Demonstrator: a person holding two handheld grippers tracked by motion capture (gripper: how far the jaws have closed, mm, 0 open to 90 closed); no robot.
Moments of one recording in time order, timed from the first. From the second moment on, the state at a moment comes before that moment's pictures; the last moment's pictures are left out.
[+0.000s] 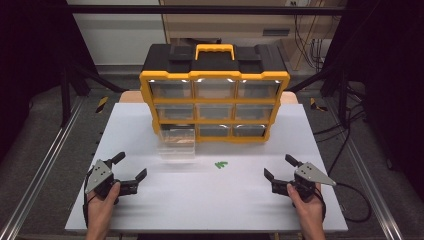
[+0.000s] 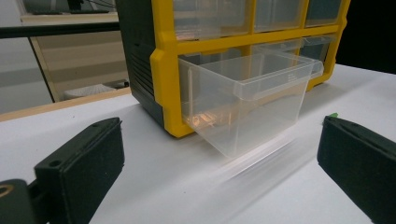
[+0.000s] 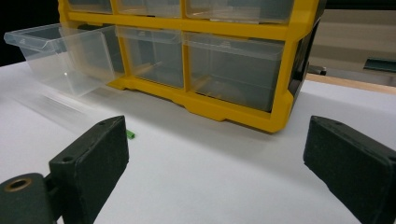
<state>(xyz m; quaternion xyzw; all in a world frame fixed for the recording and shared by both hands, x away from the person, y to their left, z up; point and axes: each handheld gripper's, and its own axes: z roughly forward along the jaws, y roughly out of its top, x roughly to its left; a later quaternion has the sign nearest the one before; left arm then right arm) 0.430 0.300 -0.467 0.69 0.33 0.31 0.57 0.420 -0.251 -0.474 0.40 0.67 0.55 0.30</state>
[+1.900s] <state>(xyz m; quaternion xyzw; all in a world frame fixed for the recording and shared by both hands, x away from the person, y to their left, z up) 0.433 0.301 -0.469 0.68 0.33 0.31 0.57 0.486 -0.130 -0.442 0.33 0.83 0.40 0.22</state>
